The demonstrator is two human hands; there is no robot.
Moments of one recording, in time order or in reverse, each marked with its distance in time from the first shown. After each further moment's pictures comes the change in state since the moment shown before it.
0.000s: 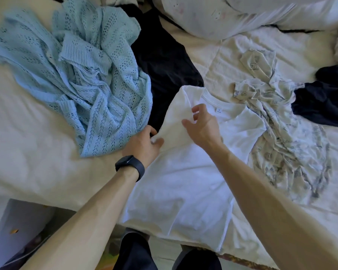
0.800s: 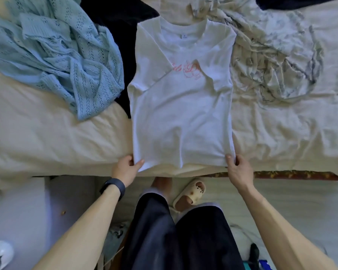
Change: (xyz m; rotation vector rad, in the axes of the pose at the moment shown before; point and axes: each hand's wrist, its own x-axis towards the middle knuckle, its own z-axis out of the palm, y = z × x) left_hand -0.170 -0.154 0.031 0.030 -0.260 -0.144; right_hand -0.297 0.249 0.107 0.429 0.286 0.561
